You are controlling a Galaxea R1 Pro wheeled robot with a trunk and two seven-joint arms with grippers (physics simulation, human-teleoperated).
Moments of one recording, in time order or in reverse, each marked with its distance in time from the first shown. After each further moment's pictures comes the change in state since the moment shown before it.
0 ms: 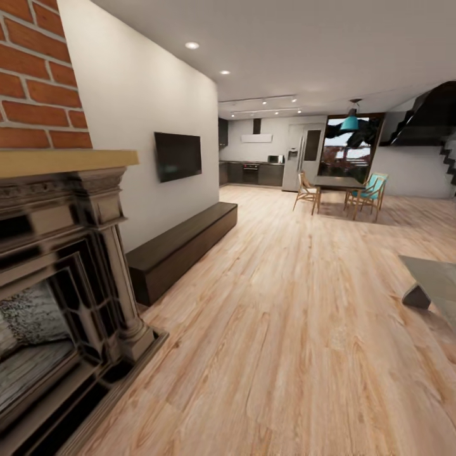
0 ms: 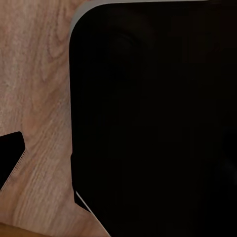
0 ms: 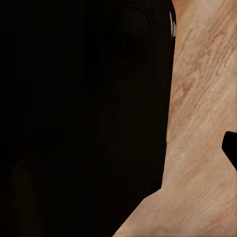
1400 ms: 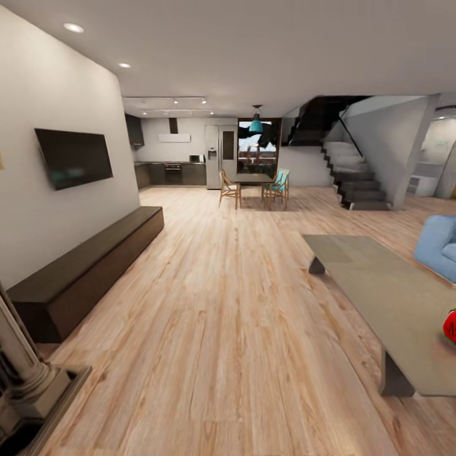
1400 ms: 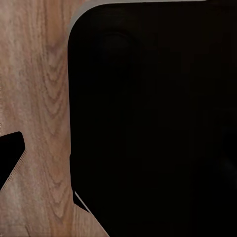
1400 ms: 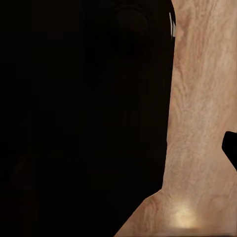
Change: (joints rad) left arm 0.000 -0.001 0.000 -0.001 0.000 0.000 -0.002; right arm -0.001 0.000 -0.002 0.000 -0.005 -0.001 0.000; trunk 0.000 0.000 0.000
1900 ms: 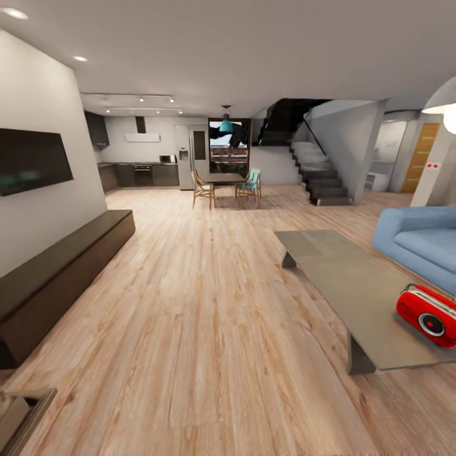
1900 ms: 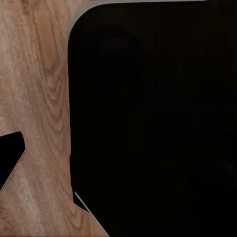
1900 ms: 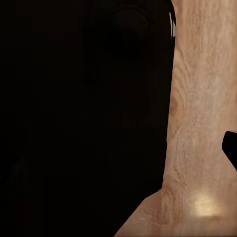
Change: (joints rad) left arm 0.000 0.000 0.000 0.000 0.000 0.000 0.000; right arm 0.000 0.000 0.001 0.000 0.000 0.000 0.000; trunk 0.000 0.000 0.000
